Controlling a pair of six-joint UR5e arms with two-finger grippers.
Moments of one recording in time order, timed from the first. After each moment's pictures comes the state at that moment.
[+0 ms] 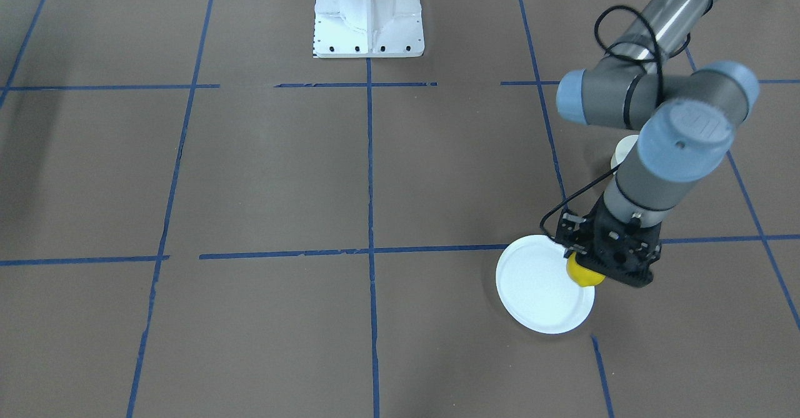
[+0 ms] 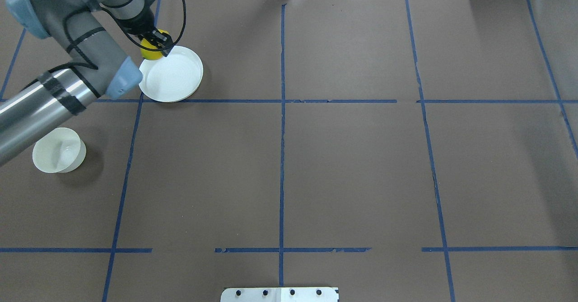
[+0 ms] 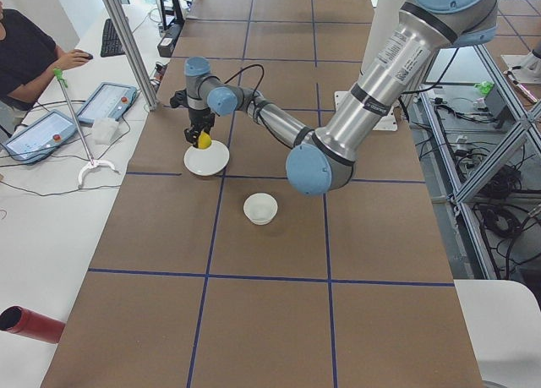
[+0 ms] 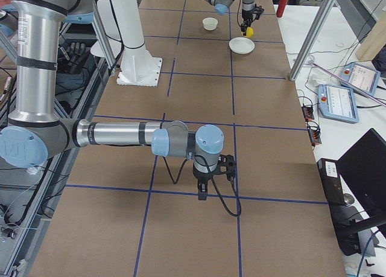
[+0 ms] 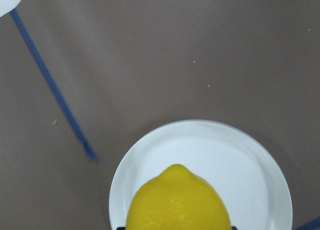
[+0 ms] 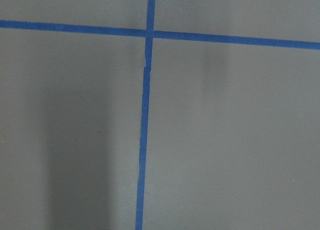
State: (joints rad) left arm -1.00 -2.11 -1.58 -1.61 -2.06 -0.30; right arm 1.54 -1.71 1.75 -1.64 2.28 -0.05
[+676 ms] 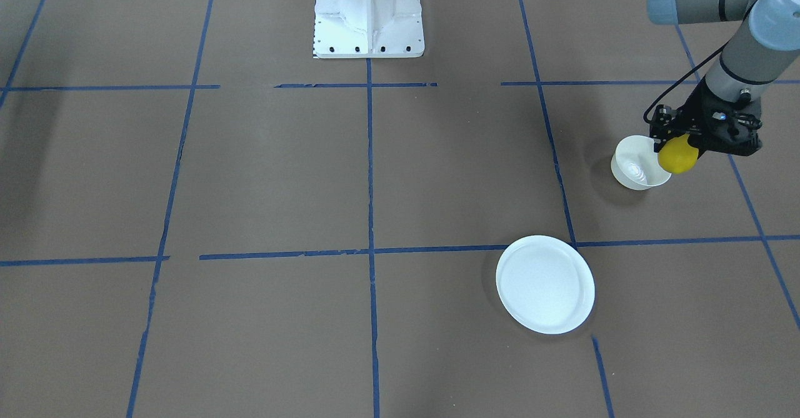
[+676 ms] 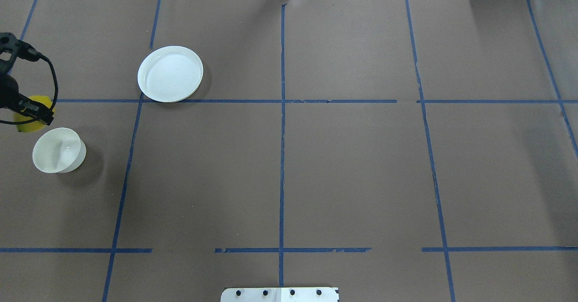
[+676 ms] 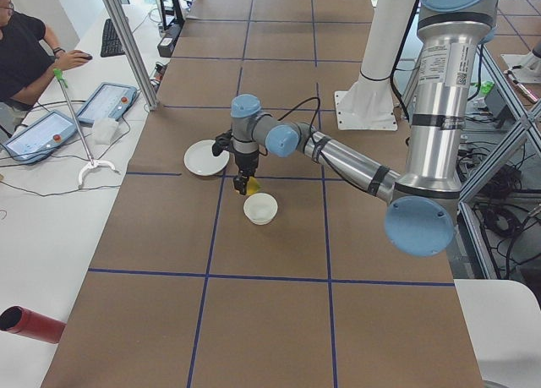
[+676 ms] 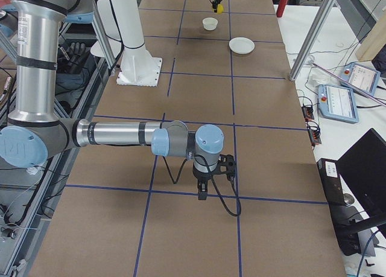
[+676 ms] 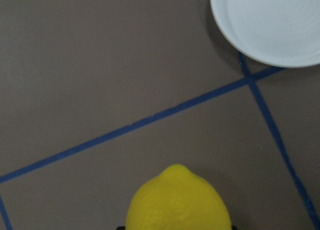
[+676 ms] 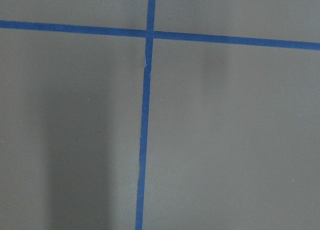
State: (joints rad) left arm -1.03 -1.59 -1.94 -1.65 -2.10 -0.42; right arm 1.54 -1.71 1.75 -1.64 2.28 -0.05
